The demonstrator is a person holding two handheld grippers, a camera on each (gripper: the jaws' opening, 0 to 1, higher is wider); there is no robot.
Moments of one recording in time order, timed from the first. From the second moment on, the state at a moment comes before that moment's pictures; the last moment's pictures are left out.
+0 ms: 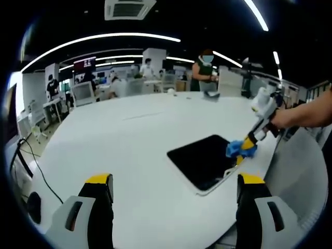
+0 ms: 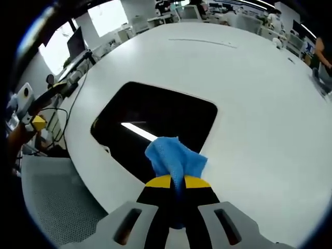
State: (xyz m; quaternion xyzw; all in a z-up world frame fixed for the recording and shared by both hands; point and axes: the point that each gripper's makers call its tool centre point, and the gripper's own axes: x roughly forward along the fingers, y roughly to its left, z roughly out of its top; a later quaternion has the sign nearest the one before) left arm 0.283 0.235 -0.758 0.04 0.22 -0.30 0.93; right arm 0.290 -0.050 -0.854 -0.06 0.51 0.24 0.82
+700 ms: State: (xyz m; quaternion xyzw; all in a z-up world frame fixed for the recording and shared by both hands) left arm 0.280 0.238 -0.763 0.03 0.23 -0.30 0.93; right arm 0.290 -0.036 -0.853 -0.06 0.52 0.23 0.82
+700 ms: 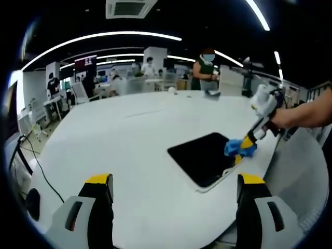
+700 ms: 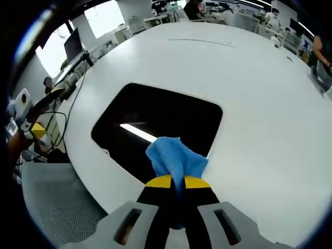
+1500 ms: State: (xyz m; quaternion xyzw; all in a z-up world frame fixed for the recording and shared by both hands) left arm 0.279 0.242 -0.762 0.04 0.23 -0.29 0.93; right arm 0.280 0.004 -0.853 -0.07 0.51 0.26 0.82
